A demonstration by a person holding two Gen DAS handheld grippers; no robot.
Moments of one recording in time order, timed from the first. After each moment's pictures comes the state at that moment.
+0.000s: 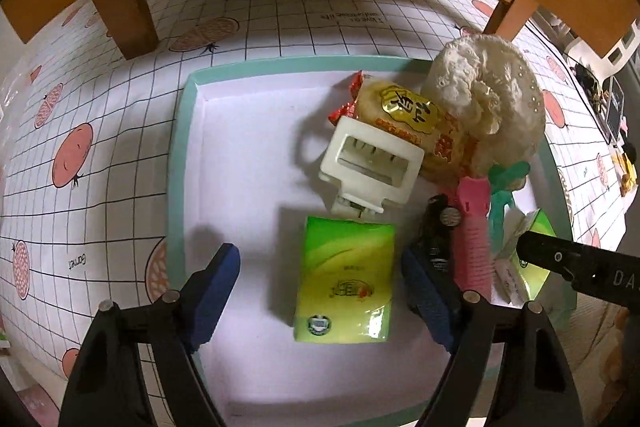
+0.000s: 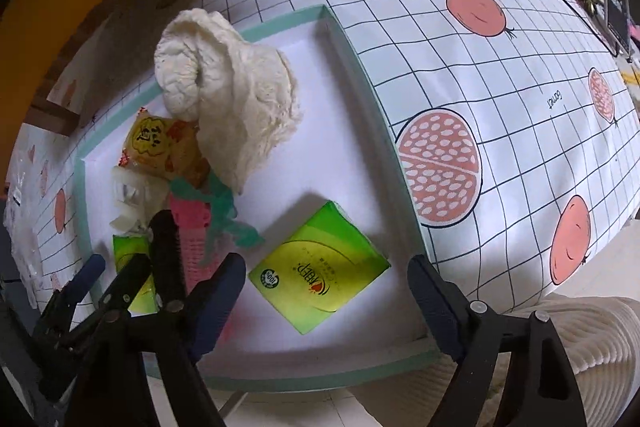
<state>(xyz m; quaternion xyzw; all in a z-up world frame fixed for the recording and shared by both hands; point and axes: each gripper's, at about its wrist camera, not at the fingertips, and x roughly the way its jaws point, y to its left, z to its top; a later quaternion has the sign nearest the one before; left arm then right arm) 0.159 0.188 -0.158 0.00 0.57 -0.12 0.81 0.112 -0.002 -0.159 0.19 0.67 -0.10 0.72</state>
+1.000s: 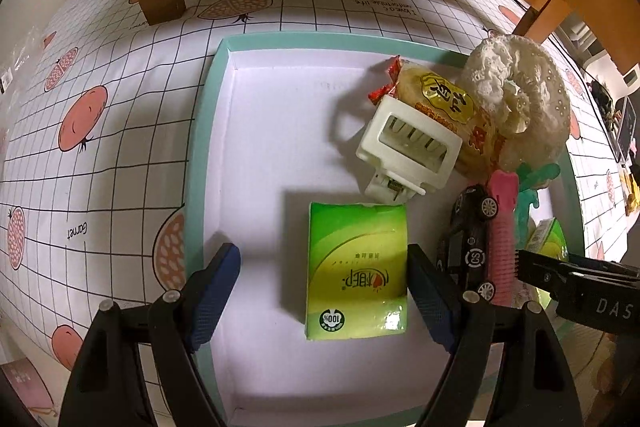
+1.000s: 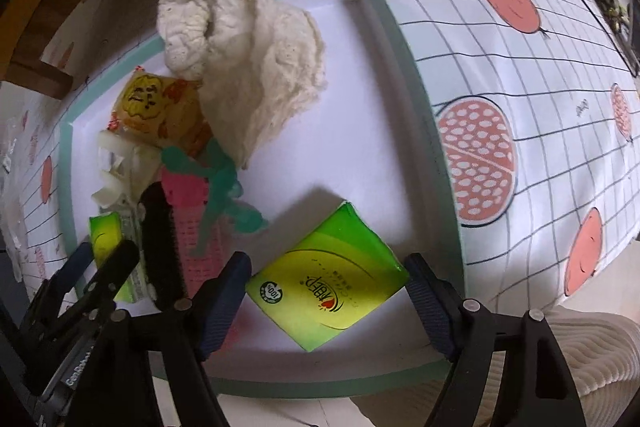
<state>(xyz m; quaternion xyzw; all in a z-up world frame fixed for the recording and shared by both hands) 0.158 0.211 -0.171 -0.04 0.58 -0.10 0.81 0.133 0.037 -0.201 0.15 0.70 -0.06 0.70</state>
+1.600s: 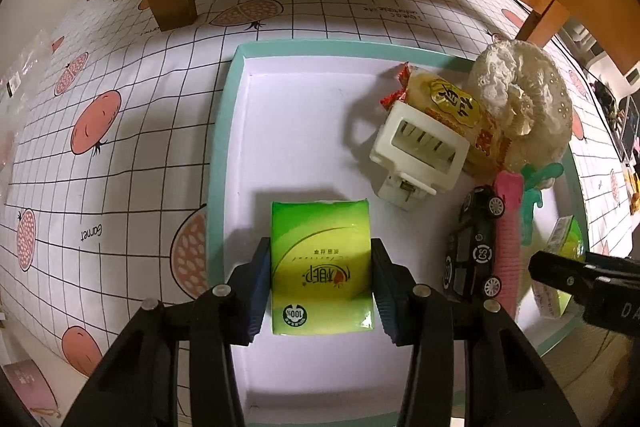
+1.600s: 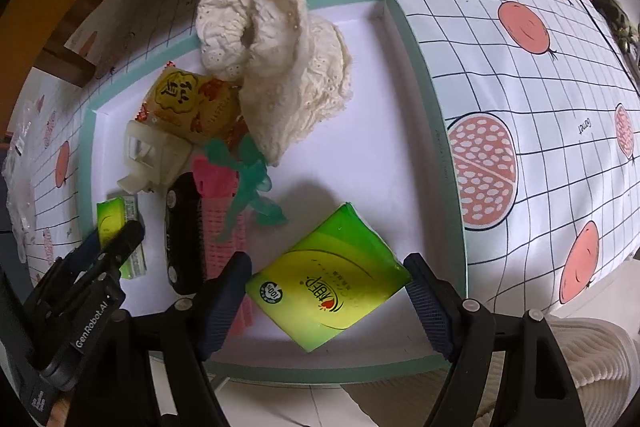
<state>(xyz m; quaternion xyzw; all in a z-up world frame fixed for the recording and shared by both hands) 0.155 0.218 -0.167 -0.03 0.57 -0.09 0.81 0.125 0.048 -0.180 0.13 0.69 -0.04 0.71</state>
